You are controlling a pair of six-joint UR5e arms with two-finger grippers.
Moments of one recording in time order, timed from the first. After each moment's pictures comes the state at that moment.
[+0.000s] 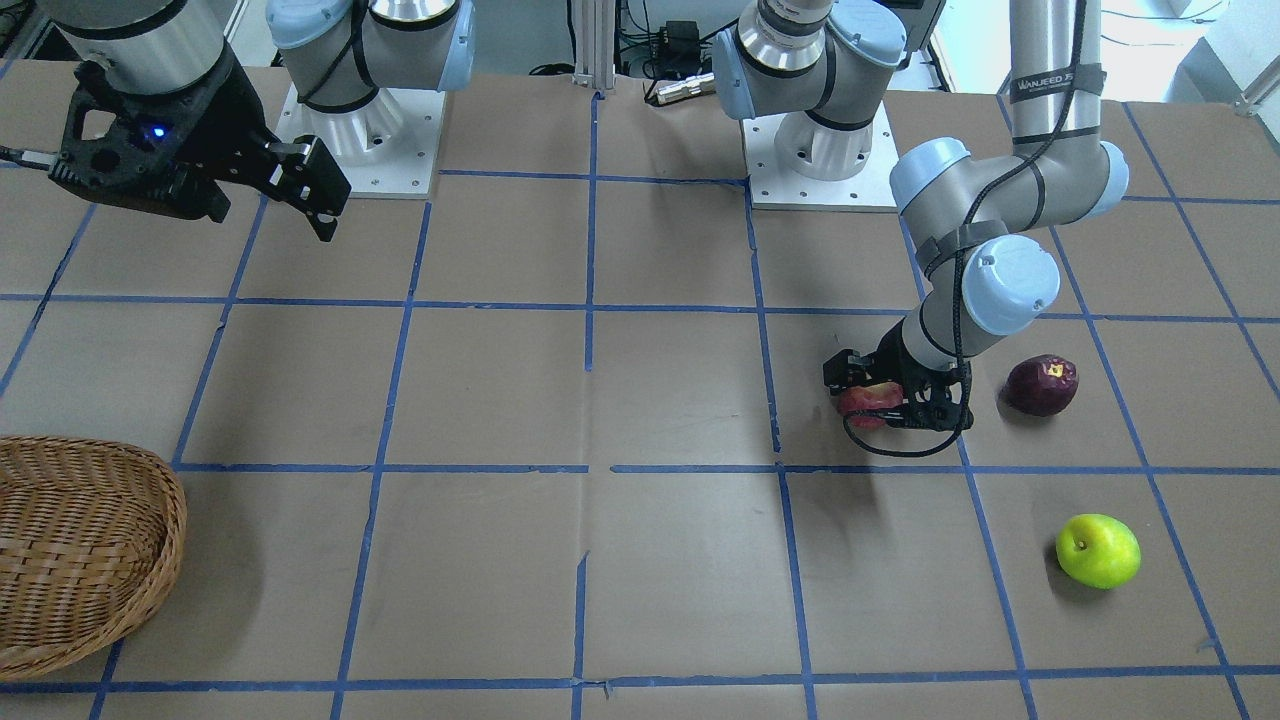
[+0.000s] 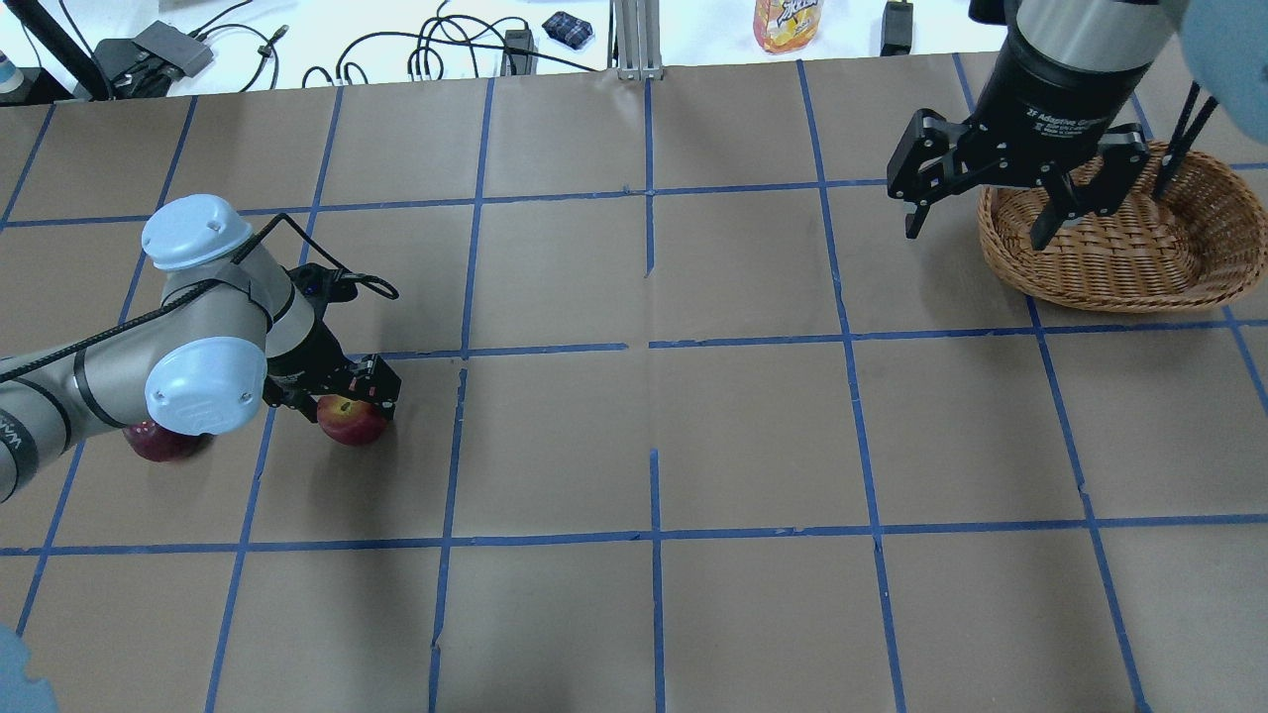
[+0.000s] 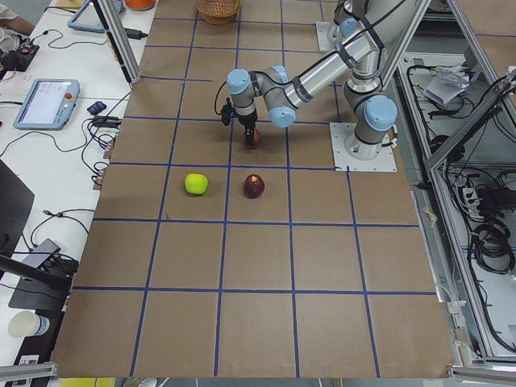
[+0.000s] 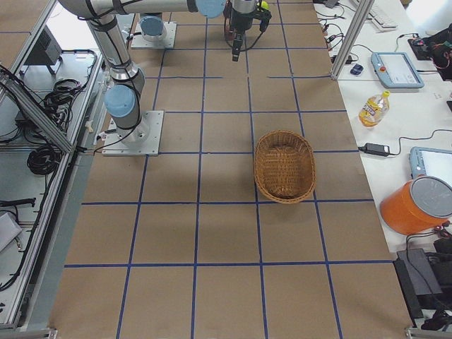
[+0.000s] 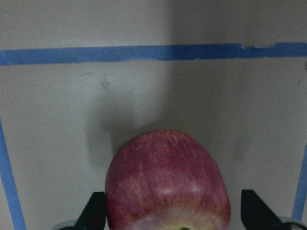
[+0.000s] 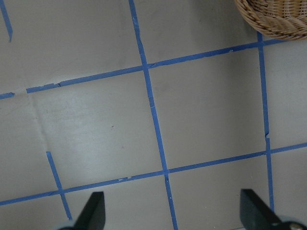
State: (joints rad) left arm -1.32 -1.82 -2.09 -0.98 1.57 0.27; right arm 1.54 -1.58 1.52 -1.44 -1.58 0.15
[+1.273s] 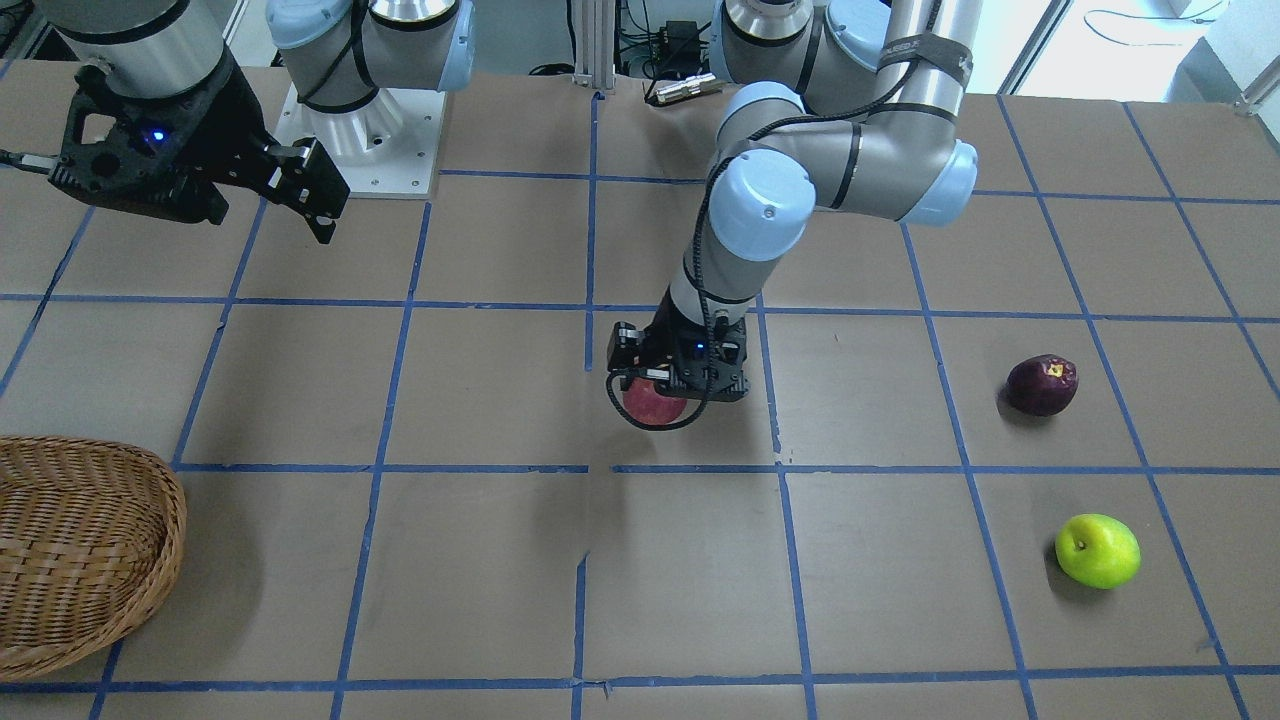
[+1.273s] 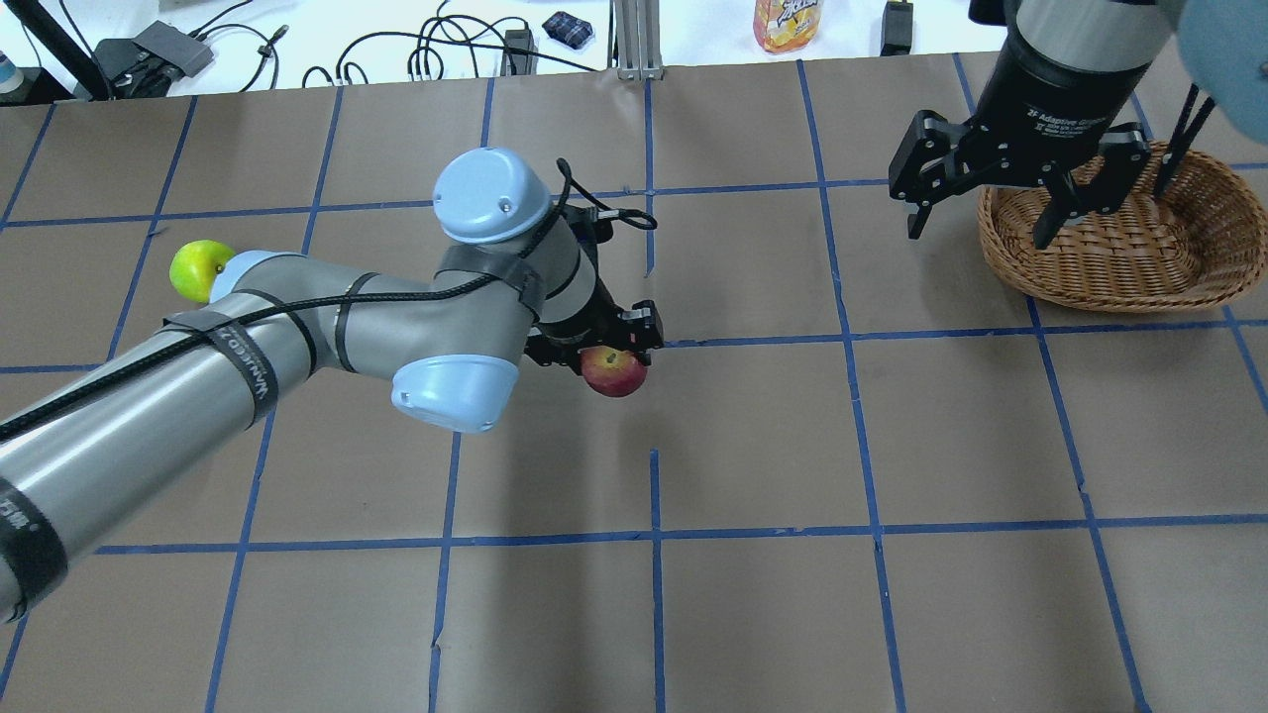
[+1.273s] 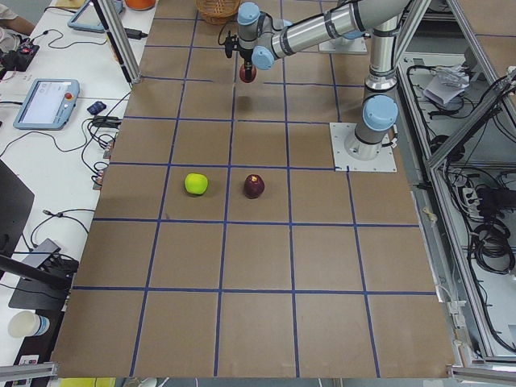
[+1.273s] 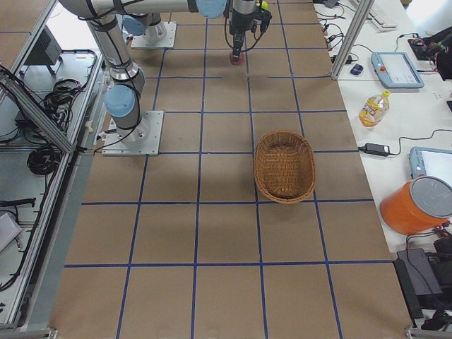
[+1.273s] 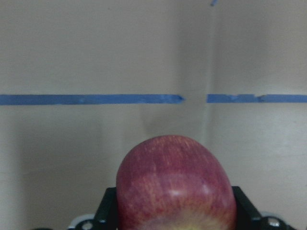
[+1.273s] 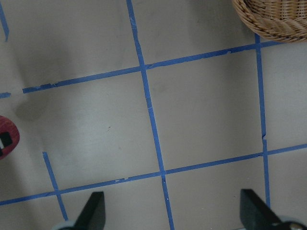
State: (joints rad) left arm -1.89 -1.88 -1.88 -0.88 1.38 -0.35; right arm 1.54 -1.57 1.52 -1.44 -1.59 0.15
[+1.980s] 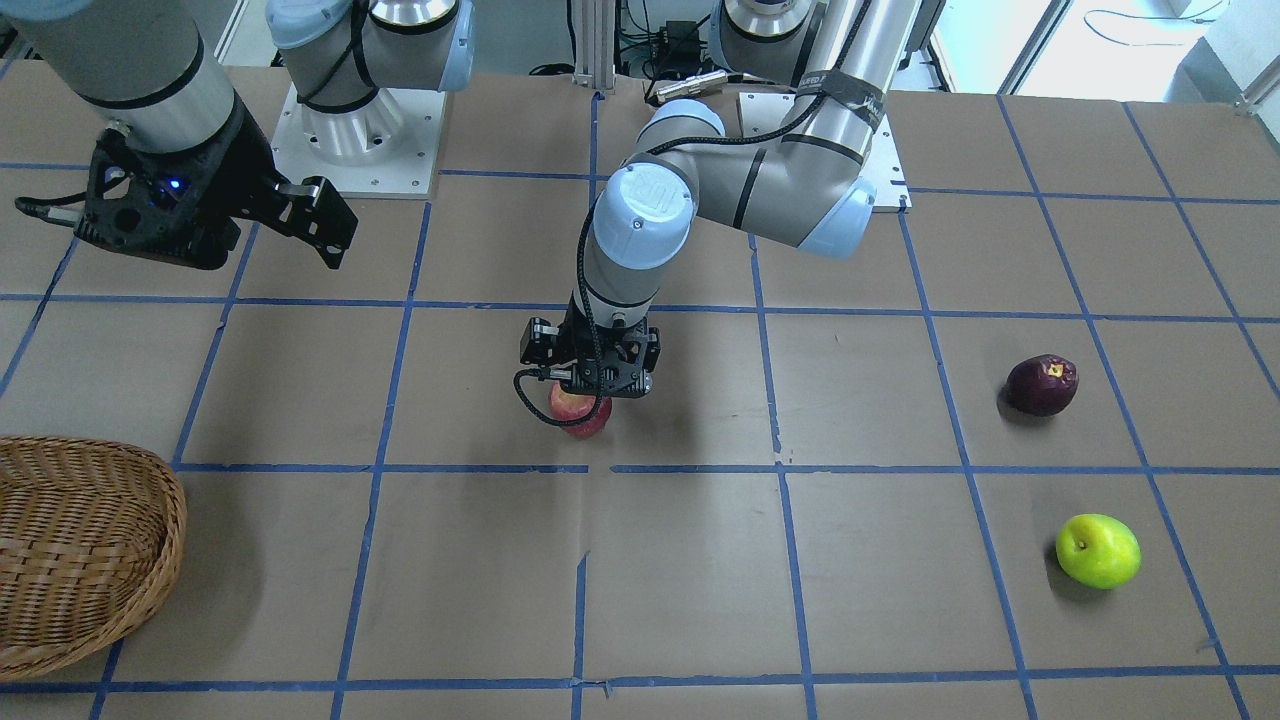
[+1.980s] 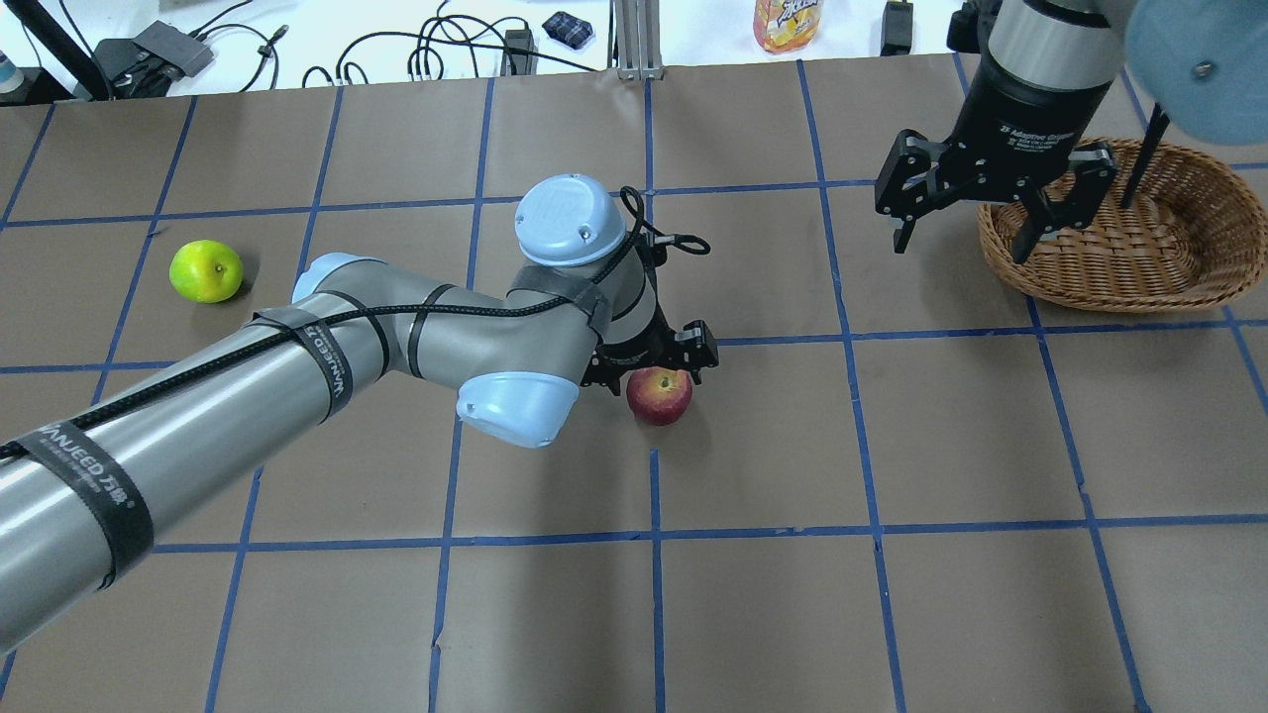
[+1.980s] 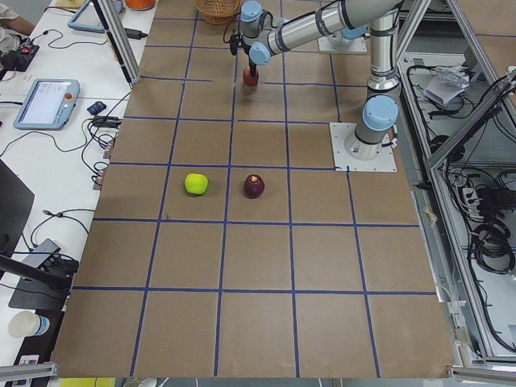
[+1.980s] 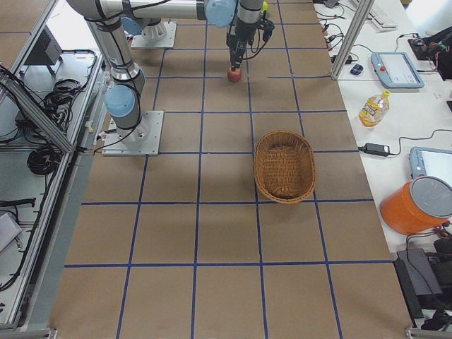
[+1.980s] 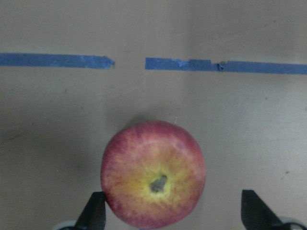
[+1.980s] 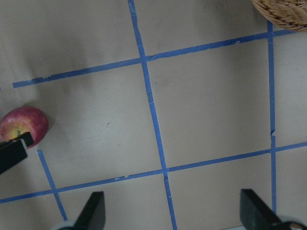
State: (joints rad) left arm -1.94 -1.92 -1.84 -0.88 1.41 -0.42; right arm 1.54 -1.51 1.54 -1.44 -1.58 0.15
